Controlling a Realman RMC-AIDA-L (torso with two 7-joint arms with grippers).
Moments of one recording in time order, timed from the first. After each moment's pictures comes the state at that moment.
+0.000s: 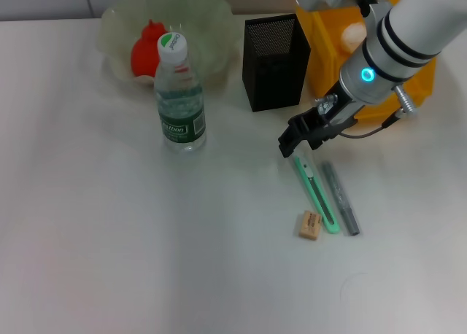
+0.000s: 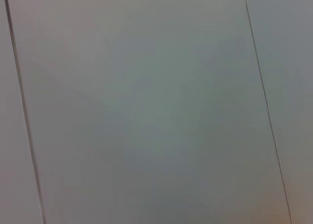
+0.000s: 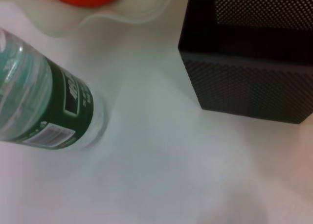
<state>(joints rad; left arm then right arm) -0.32 -2.06 1.00 1.09 1.36 1.02 -1.23 1.04 2.09 -1.28 -0.63 -2.60 -1.27 2.92</state>
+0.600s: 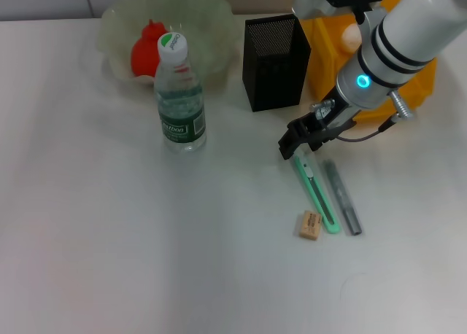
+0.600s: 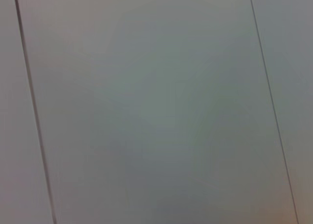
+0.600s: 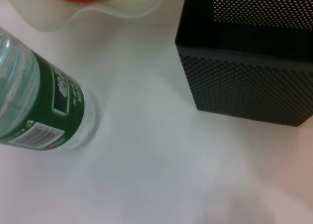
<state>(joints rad) -0.32 -2.07 0.98 1.08 1.36 1.03 -1.22 1.05 2.09 -1.31 -0.59 -2.60 -1.22 2.92</state>
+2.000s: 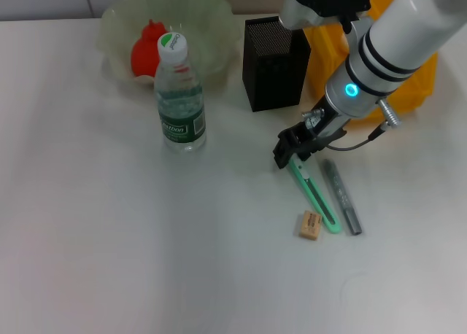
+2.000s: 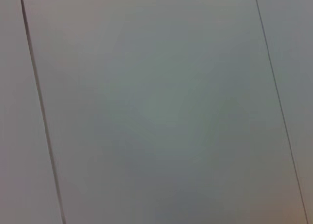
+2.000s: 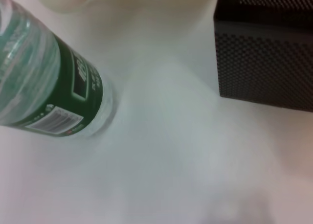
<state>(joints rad) -0.33 -2.07 0.96 1.07 1.36 1.02 -1.19 1.08 2.09 -1.36 -0.53 -2.54 -1.20 2.92</state>
